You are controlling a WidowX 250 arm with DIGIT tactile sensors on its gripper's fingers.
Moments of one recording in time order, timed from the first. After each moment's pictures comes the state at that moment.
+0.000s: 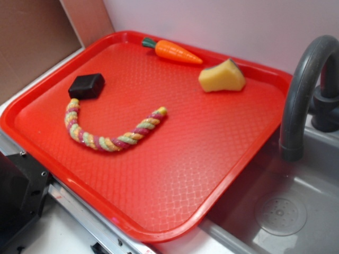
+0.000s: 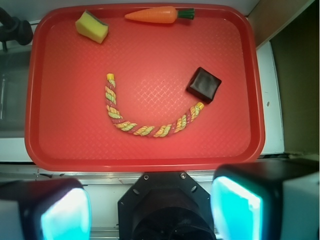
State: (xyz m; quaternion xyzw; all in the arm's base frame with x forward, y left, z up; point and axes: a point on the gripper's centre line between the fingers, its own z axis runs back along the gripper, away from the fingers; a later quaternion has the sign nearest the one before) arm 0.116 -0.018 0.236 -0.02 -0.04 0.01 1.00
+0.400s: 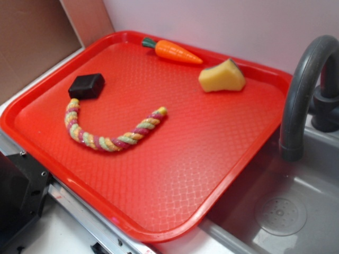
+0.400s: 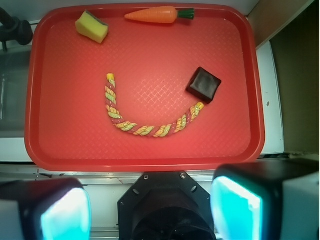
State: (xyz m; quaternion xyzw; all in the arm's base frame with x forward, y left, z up) arm 0.115 -0.017 0.232 -0.02 -0.04 0.01 1.00
